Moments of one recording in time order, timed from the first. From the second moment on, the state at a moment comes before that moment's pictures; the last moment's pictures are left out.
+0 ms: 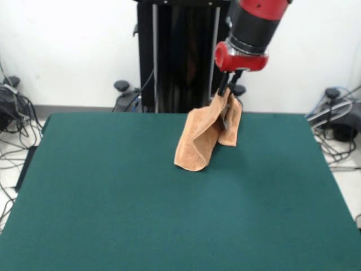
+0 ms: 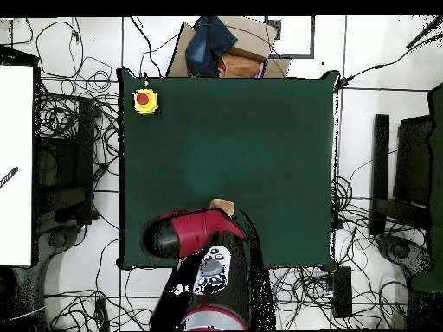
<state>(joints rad) 0.05 -0.64 -0.13 1.89 -0.27 0.35 1.58</state>
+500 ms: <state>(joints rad) 0.09 -0.73 -0.12 1.88 -0.16 0.48 1.58</state>
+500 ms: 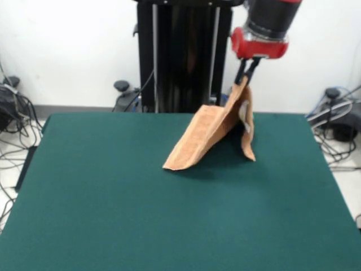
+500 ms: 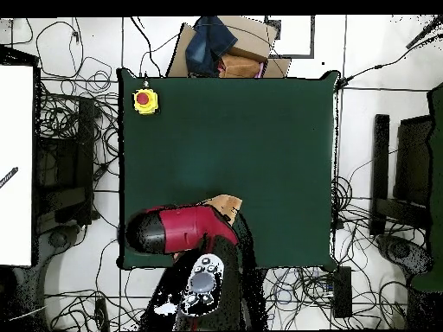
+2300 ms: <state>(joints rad) 0.13 -0.69 -0.14 1.84 -0.13 0.42 1.58</state>
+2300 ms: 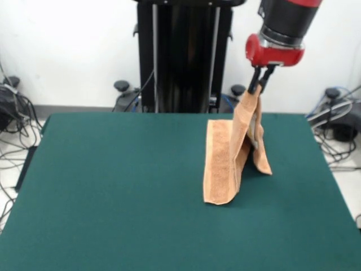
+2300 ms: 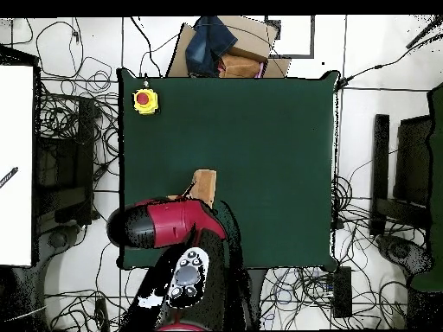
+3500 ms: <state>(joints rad) -0.79 -1.17 0.13 2.05 -0.19 0.62 0.98</state>
